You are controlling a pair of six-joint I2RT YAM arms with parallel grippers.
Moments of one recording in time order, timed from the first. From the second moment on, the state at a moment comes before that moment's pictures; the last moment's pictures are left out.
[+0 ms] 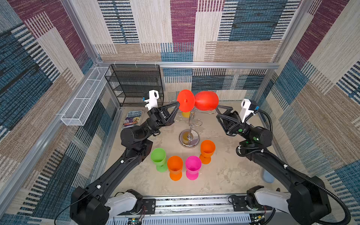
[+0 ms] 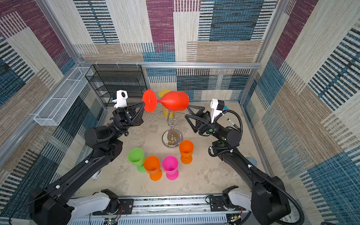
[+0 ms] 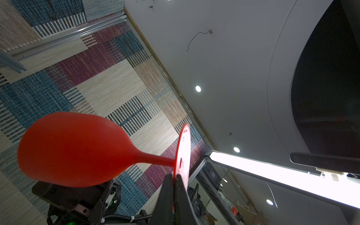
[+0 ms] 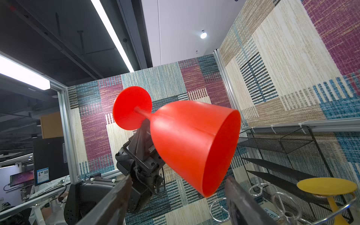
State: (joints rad) left arm -0.51 1.19 0.98 1.10 0.58 -1.68; right arm 0.34 1.19 0.78 1.26 -0.73 0.97
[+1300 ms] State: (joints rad) left arm -0.59 1.34 0.99 1.30 0.50 -1.84; right arm 0.31 1.16 0.76 1.35 -0.76 1.00
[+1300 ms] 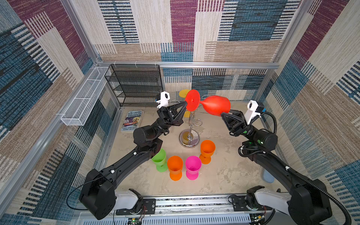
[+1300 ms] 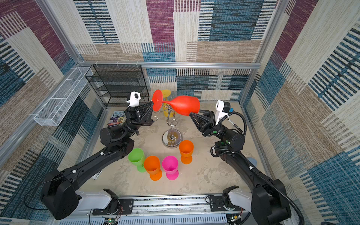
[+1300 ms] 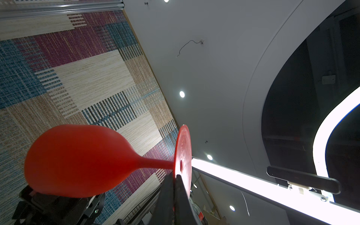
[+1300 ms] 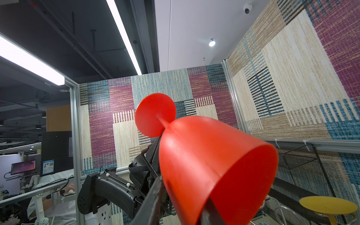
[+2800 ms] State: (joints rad) left arm -0.63 1.04 1.16 0.19 0.56 -0.87; right arm 0.31 0.72 1.18 -0.47 0.05 0.44
